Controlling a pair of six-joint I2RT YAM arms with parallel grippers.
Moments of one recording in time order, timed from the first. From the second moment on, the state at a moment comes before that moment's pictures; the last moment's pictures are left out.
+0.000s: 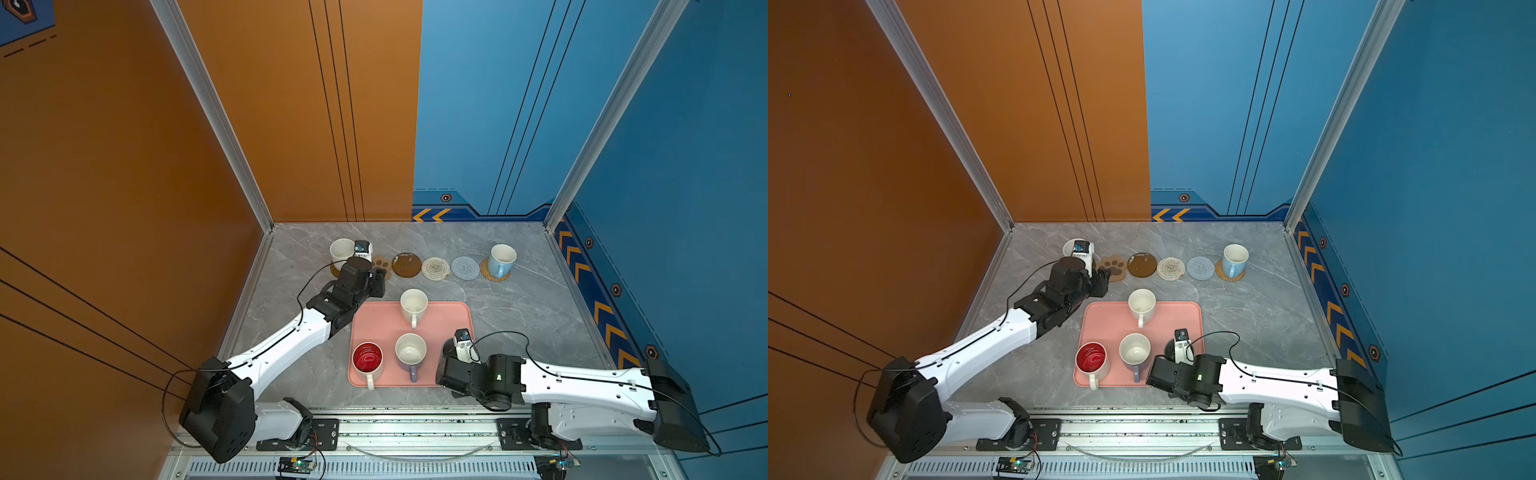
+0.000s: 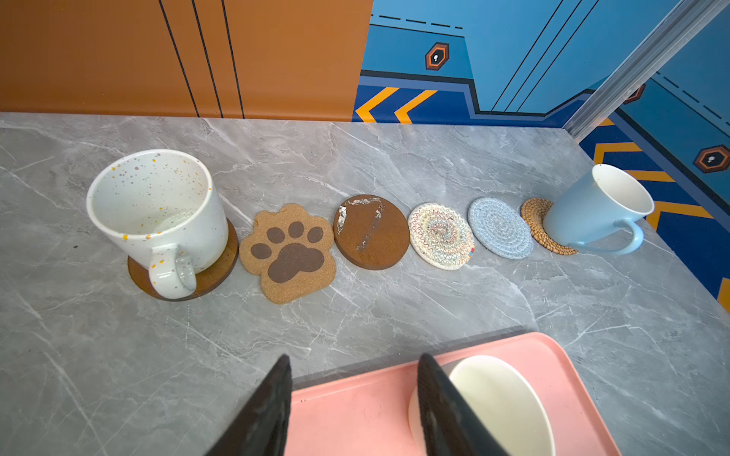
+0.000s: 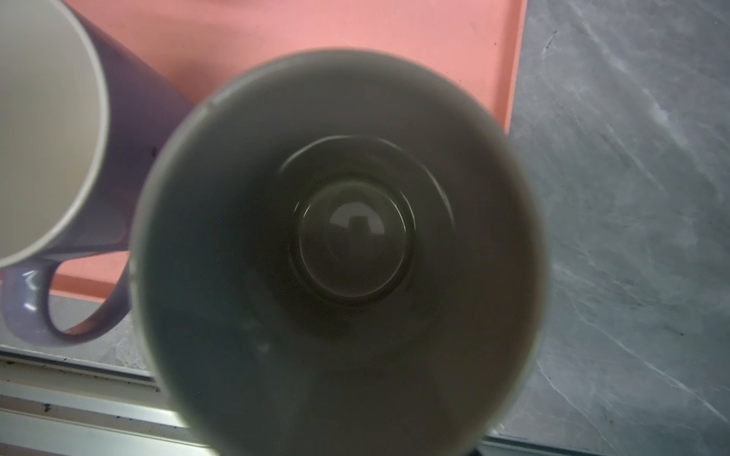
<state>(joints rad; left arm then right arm) -0.56 1.31 0.92 -0.11 -0.22 -0.36 1.29 1.19 0.76 -0.91 0.39 1.10</state>
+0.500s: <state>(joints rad) -0.55 1.31 0.92 -0.11 -0.21 -0.36 1.28 1.25 0.76 -0.90 0.38 1.08</state>
